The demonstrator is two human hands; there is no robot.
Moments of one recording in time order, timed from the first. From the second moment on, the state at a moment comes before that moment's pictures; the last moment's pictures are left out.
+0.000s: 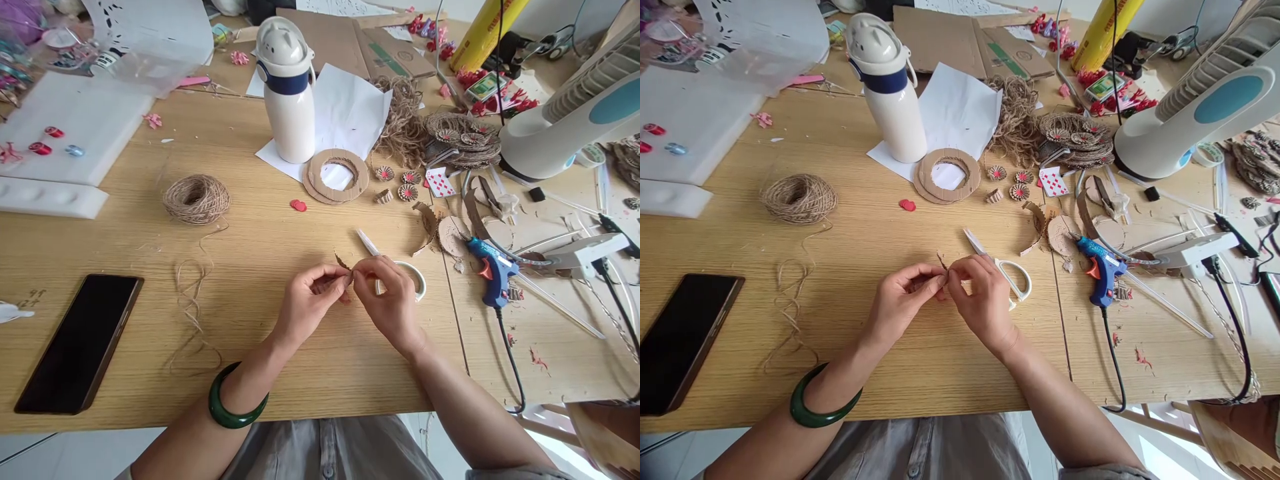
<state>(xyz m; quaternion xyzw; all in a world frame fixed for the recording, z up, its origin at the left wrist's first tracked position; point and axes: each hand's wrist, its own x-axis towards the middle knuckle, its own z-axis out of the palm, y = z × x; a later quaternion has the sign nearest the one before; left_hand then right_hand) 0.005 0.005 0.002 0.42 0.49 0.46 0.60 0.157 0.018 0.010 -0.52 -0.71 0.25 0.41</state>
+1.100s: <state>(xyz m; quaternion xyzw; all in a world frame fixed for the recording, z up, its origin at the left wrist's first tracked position) 0.003 0.005 -0.001 0.38 0.48 0.51 0.60 0.158 0.011 0.004 -0.49 -0.70 0.27 0.45</state>
